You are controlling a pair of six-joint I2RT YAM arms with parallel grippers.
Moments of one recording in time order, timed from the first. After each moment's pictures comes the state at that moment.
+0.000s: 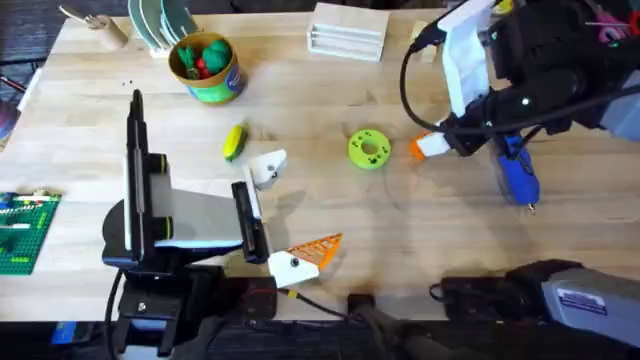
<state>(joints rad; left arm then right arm) -0.04 0.01 0.01 -0.06 1.25 0.06 0.22 1.34 0.89 -0.74 -0.11 -0.39</state>
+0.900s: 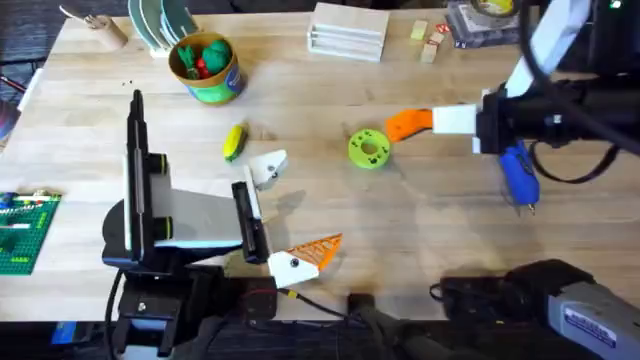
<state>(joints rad) -0.04 0.01 0.01 -0.06 1.25 0.06 0.22 0.99 0.90 -0.79 -0.47 -0.03</state>
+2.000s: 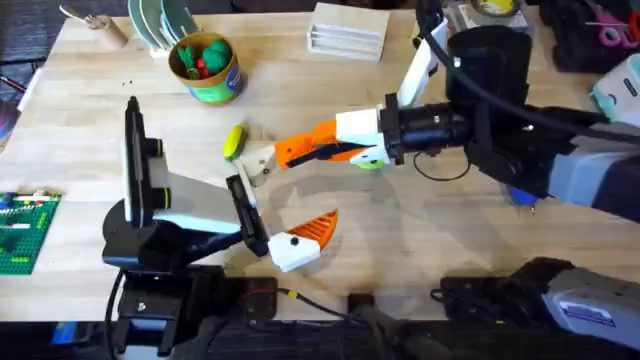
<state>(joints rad) -0.04 0.01 0.00 -0.08 1.12 -0.11 0.53 1.29 0.66 0.13 -0.91 0.98</state>
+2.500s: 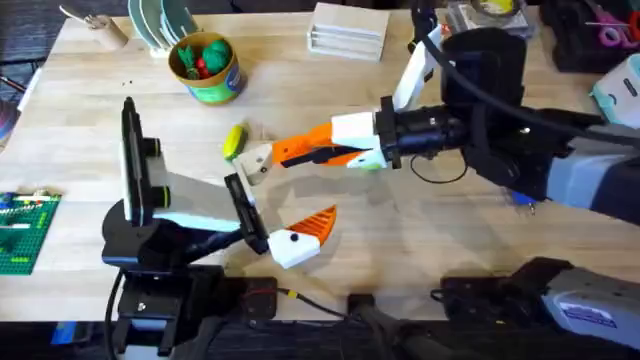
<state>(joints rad) -0.03 0.01 0.00 -0.07 1.10 -0.11 0.56 1.29 0.66 0.13 -0.91 1.03</state>
